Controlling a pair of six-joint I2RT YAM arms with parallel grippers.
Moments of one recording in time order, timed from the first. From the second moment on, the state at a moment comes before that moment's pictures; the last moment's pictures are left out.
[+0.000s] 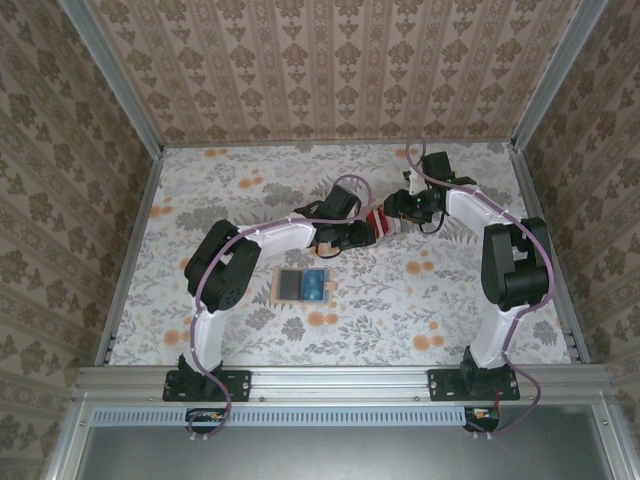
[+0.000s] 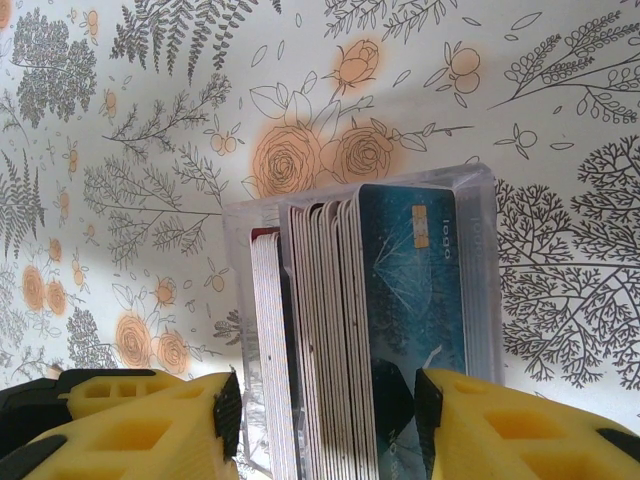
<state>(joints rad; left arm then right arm) -0.80 2.05 1.42 -0.26 0.28 -0.76 0.13 1.85 1.32 -0.53 -0.44 0.30</state>
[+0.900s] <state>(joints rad) -0.80 2.05 1.42 -0.25 0.29 -0.77 0.12 1.83 1.32 -0.55 -0.42 0.29</state>
